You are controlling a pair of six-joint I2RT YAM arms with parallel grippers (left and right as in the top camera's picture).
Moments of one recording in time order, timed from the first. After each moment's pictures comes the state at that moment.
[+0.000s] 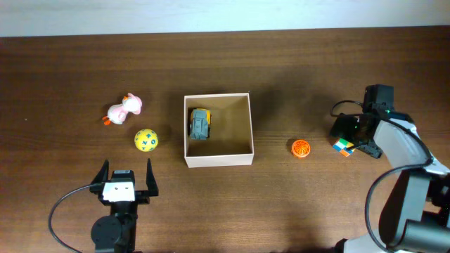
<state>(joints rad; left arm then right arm) 0.03 0.01 0.01 -0.08 -0.01 0.09 -0.24 1.72 1.05 -0.63 0.07 0.31</state>
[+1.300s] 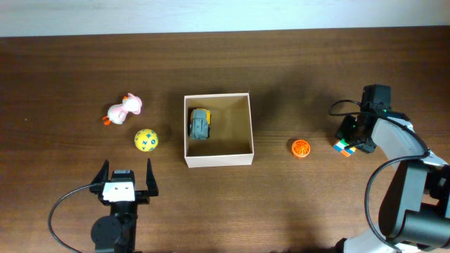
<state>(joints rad) 0.03 0.01 0.01 -0.08 -0.01 0.09 -0.24 1.76 1.05 -0.58 0.06 0.31</state>
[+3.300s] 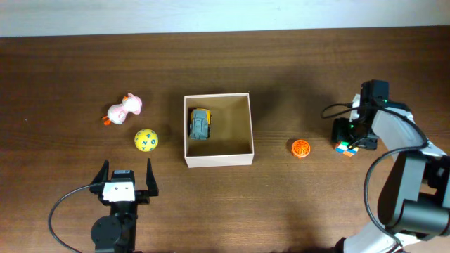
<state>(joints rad) 0.03 0.01 0.01 -0.08 -0.01 0.09 -0.23 1.84 1.15 -0.74 0.02 0.02</state>
